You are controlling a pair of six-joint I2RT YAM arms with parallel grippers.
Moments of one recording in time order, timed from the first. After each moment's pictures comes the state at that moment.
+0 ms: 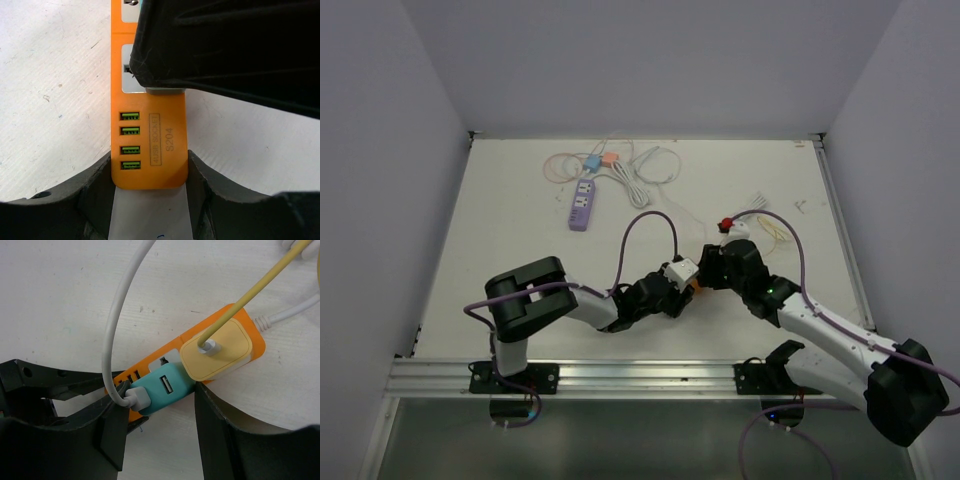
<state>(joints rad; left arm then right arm) -1.13 1.87 0.72 0.68 -0.19 -0.18 0.62 0.99 0.49 -0.13 0.15 0.49</state>
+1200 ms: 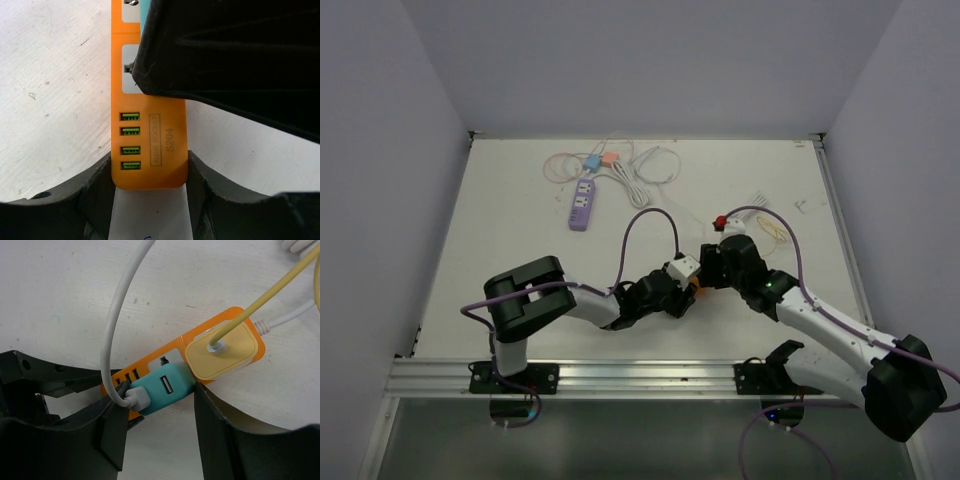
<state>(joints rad) -1.13 1.87 0.76 0.61 -0.18 -0.25 0.62 1.02 0.54 -0.21 0.15 0.41</state>
